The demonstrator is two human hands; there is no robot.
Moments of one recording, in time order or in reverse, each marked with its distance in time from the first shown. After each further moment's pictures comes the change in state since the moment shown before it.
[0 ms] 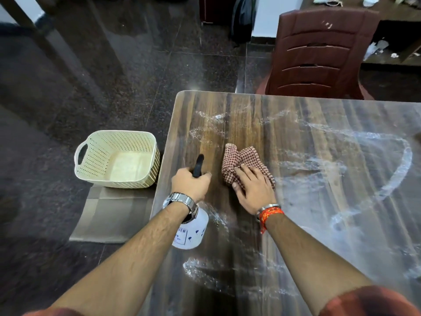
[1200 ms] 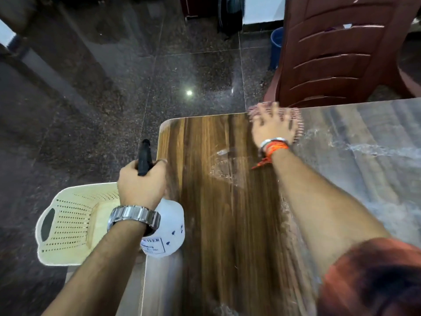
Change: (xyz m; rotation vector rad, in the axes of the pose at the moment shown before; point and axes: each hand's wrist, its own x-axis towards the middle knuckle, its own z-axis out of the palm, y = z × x) left_hand 0.177 0.083 -0.028 -0.040 0.312 0.089; right_hand 0.310 0.071 -0.012 0.059 0.148 0.554
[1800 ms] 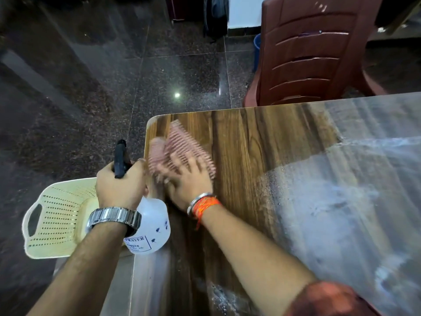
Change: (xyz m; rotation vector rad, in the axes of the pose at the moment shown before) left_hand -0.024 -0.007 -0.023 -0.082 0.014 -0.024; right_hand -0.194 -0.083 0.025 -0.038 -0.208 -0.619
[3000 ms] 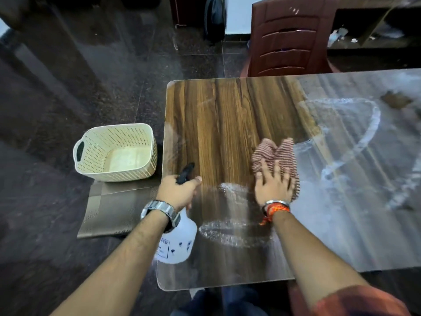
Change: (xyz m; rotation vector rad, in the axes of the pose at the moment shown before) left_hand -0.199 -0.119 -0.107 0.115 -0.536 -0.084; right_hand -0.300 0.059 0.003 0.023 0.143 0.755
